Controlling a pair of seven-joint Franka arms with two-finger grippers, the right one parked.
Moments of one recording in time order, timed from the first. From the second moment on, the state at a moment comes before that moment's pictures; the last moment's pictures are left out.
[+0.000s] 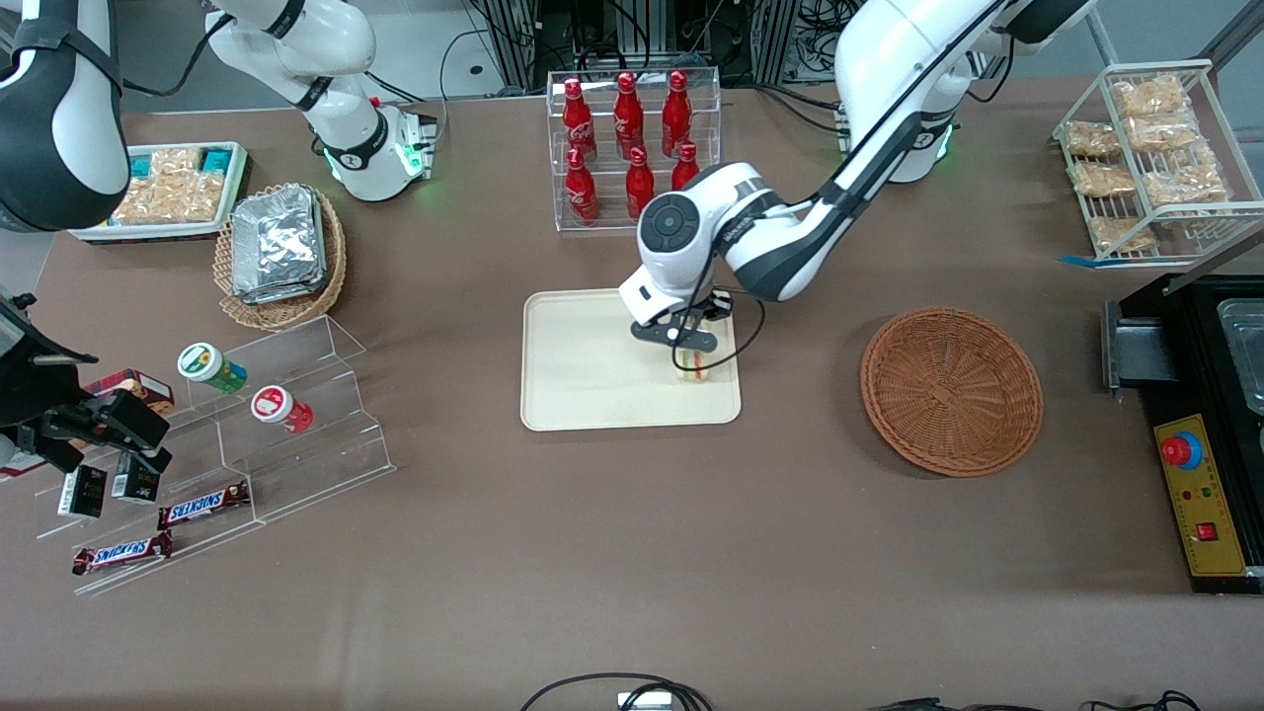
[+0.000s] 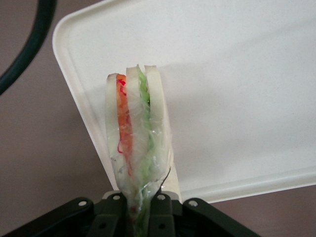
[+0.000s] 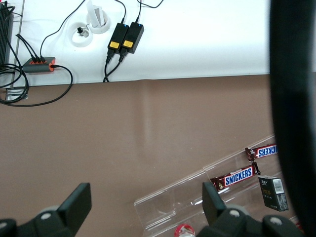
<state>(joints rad) -0.32 0.53 -0.58 -1.85 0.32 2.09 -0.78</state>
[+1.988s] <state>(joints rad) -0.34 0.57 -0.42 -1.59 0.26 2.01 -1.08</state>
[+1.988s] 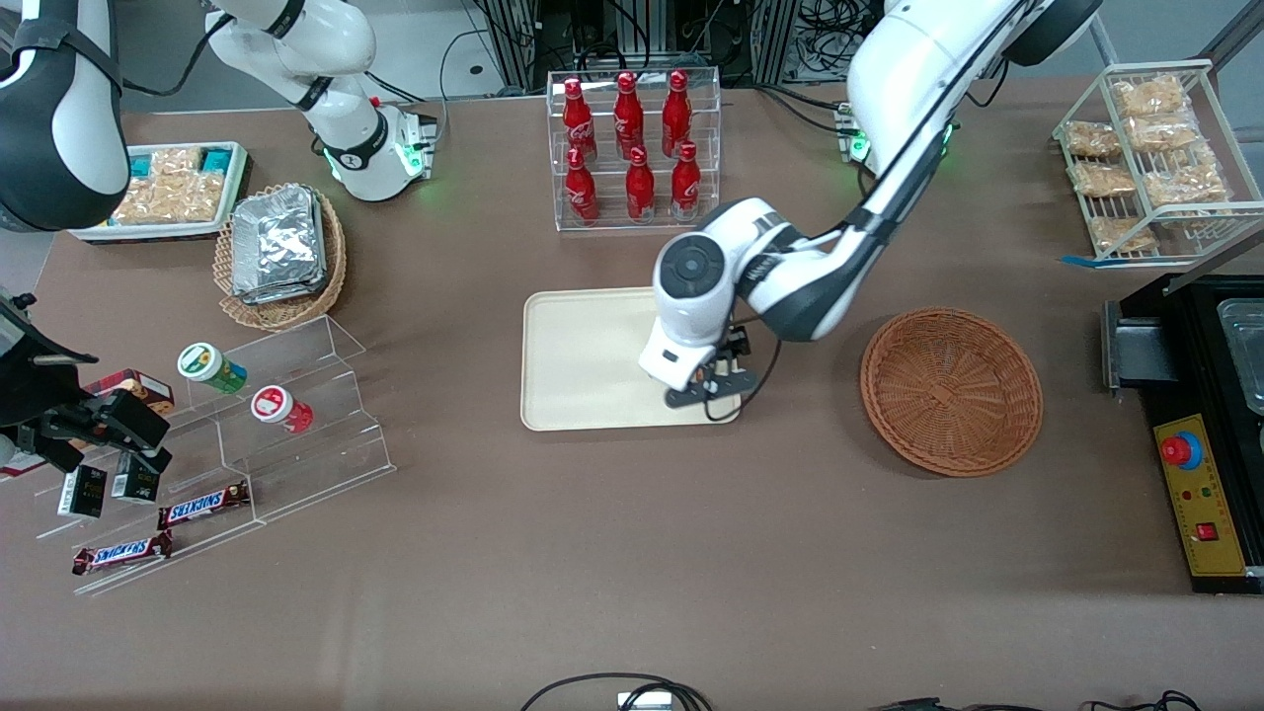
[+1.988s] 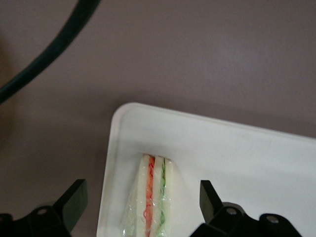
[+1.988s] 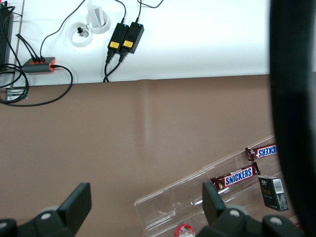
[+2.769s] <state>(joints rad) -0.34 0.42 -0.10 -1.56 0.19 1.84 -1.05</state>
